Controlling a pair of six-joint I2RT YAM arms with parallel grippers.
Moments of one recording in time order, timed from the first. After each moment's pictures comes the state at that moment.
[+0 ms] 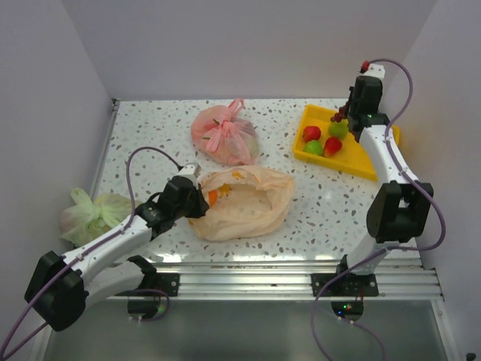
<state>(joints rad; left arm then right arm) -0.62 1.02 0.56 -0.25 -0.06 -0.56 0.02 1.68 1.53 -0.28 0.38 0.08</state>
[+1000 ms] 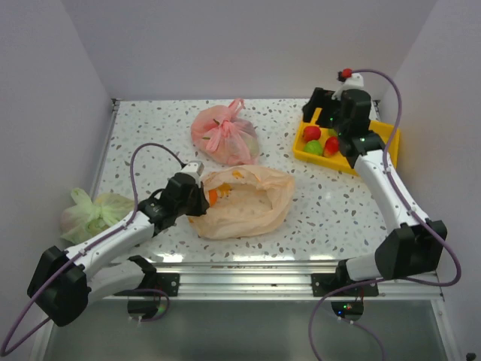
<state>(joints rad) -0.62 1.06 0.59 -0.27 -0.06 -0.53 0.11 1.45 1.34 -0.23 0.07 0.29</state>
